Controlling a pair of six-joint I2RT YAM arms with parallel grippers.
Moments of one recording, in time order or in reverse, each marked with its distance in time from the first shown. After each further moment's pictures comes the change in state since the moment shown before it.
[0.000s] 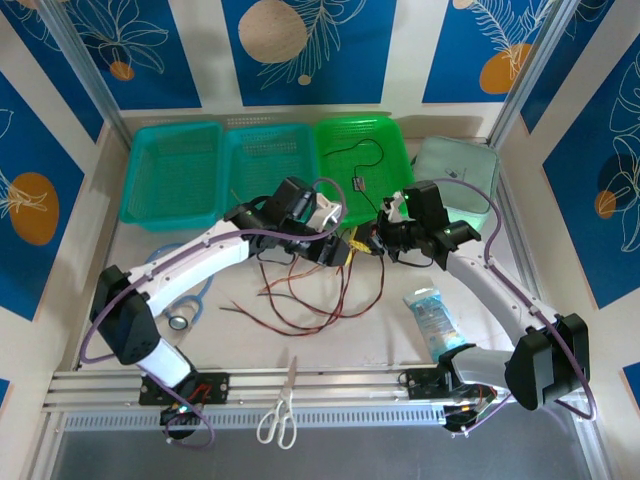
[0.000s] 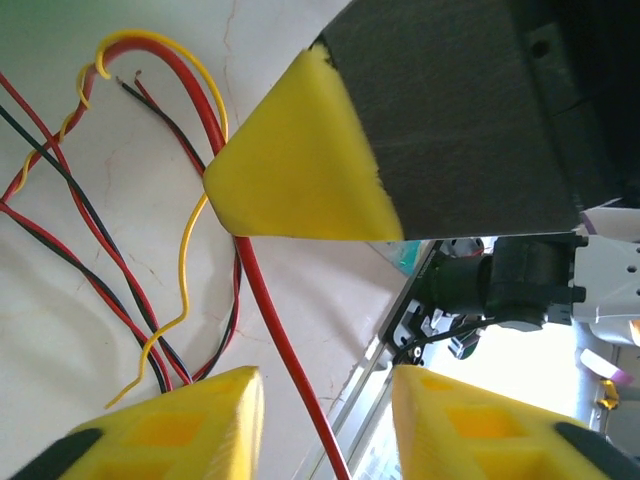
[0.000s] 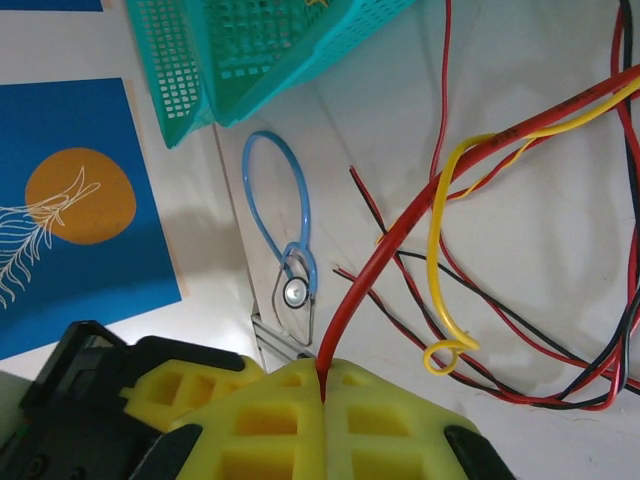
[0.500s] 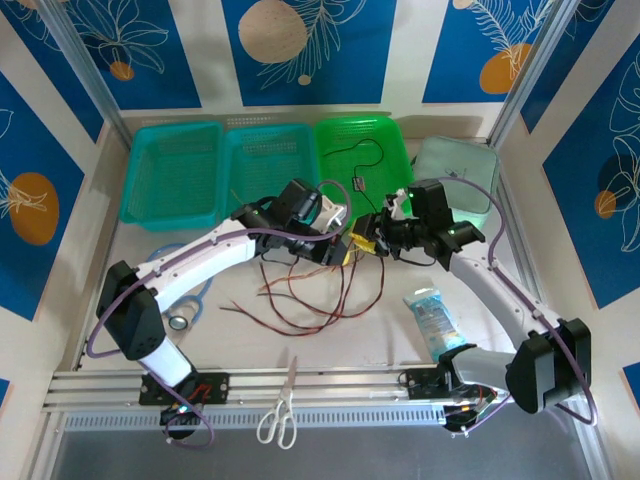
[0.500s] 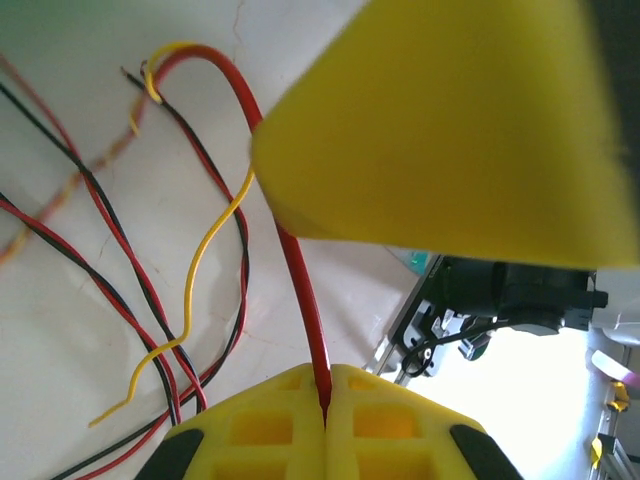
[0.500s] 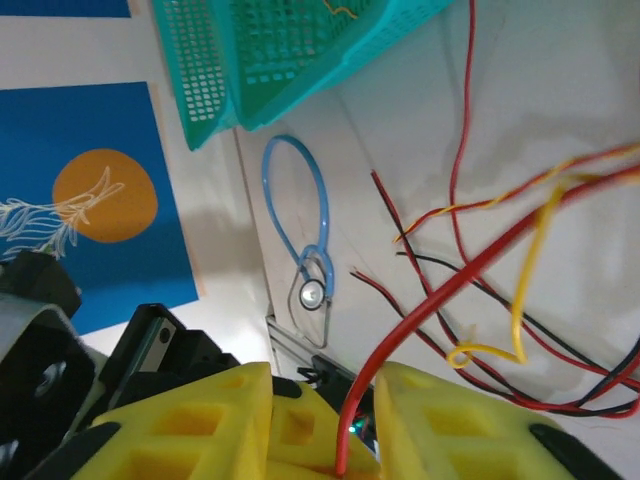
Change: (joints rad) left arm -0.010 0.032 0.023 -0.006 -0.017 -0.003; right arm -0.023 -0.034 0.001 0.020 -0.021 0.008
